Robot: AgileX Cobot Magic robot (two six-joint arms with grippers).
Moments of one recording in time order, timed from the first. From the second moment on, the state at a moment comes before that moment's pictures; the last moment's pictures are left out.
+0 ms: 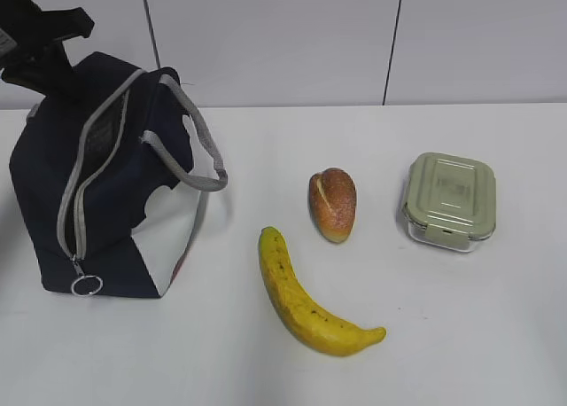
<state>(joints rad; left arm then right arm) -0.04 1.84 -1.68 -0.33 1.16 0.15 0.06 -0.02 -0.51 -0.02 1.14 -0.14</state>
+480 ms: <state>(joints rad) -0.04 1.84 -1.68 -0.38 1.17 0.15 0.06 -0.02 -0.51 -0.02 1.14 -0.14</state>
